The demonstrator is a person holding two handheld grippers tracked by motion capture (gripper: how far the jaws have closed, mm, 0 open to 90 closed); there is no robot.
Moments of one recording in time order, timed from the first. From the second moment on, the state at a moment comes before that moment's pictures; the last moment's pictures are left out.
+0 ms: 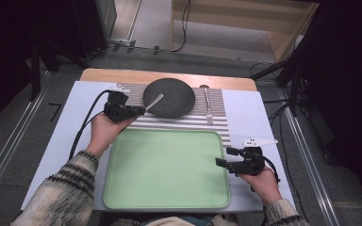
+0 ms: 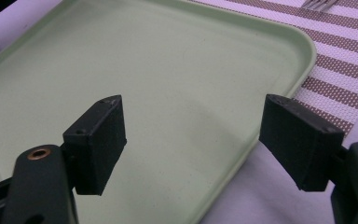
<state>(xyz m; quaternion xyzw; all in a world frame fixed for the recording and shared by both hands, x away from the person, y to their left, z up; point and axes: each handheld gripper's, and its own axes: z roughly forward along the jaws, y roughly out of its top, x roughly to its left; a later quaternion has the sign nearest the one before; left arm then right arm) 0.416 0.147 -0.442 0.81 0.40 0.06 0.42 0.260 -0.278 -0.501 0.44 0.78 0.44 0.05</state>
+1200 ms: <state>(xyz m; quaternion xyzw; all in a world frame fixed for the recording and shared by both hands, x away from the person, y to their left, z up) 0.360 0.128 -0.465 0.83 0.37 0.03 0.42 0.260 -0.278 -0.501 0.44 0.78 0.45 0.05</state>
